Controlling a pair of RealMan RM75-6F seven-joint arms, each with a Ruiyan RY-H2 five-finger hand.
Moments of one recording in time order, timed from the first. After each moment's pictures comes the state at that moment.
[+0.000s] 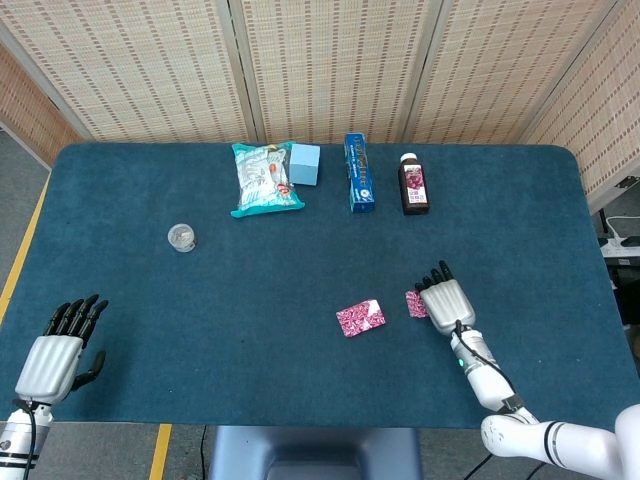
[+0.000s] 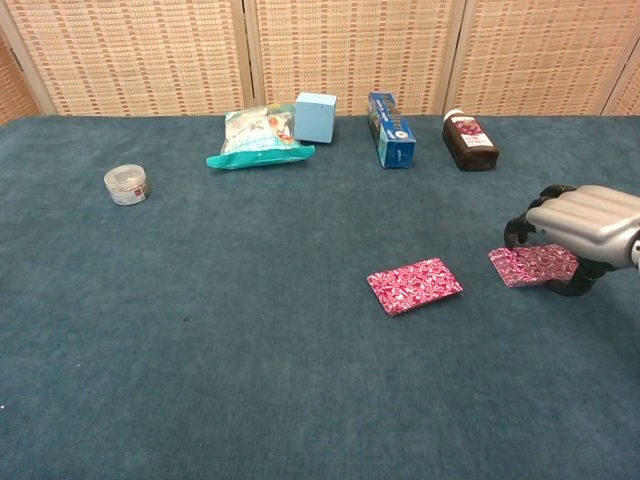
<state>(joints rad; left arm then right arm) -0.17 -1.16 0.00 -1.60 1.49 1.37 0.14 0.63 -1.53 0.04 -1.40 -0.99 1.02 -0.77</state>
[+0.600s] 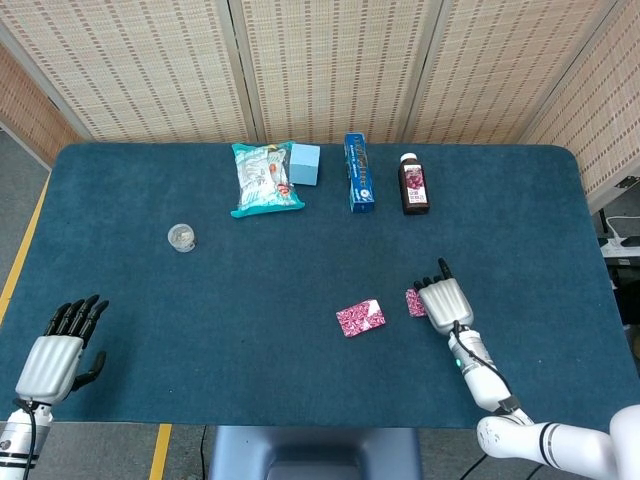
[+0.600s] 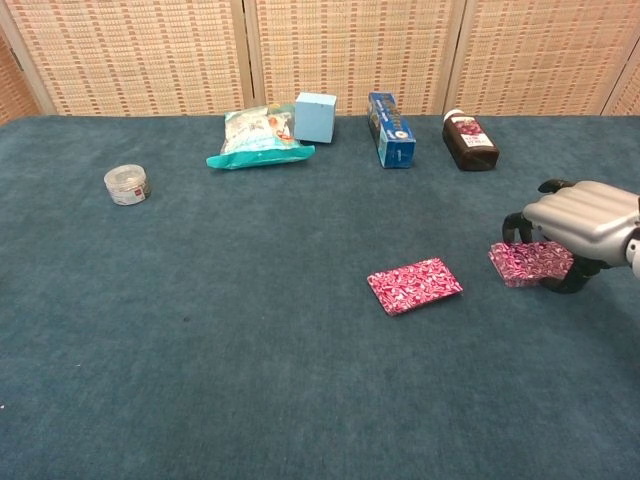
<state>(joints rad) -0.17 -1.16 0.00 -1.60 1.49 1.37 0.14 0.62 -1.55 0.04 -1.39 -1.00 1.06 -0.79</state>
